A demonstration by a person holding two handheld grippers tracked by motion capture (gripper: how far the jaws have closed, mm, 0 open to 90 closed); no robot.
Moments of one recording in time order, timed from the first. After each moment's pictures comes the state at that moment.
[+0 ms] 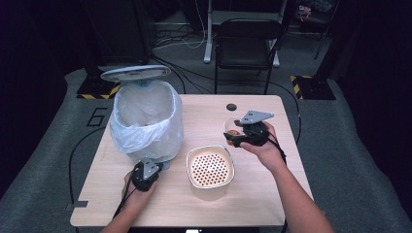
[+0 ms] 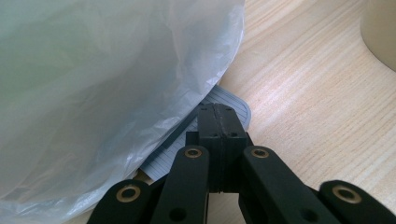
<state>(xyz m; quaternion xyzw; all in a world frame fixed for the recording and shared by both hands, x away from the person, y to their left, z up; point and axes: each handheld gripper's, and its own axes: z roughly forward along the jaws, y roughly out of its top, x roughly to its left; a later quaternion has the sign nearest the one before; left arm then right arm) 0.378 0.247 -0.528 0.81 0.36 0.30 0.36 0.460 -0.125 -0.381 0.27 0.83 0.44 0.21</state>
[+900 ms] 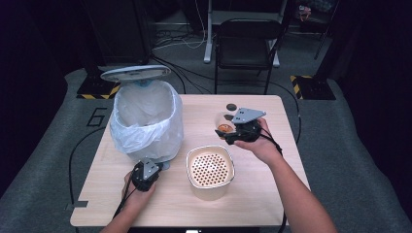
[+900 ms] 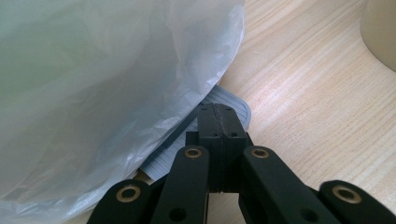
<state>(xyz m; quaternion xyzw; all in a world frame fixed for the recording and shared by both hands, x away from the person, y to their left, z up) 0.378 0.247 -0.528 0.81 0.36 0.30 0.36 0.467 -0.105 -0.372 0.17 0.83 0.47 0.24</state>
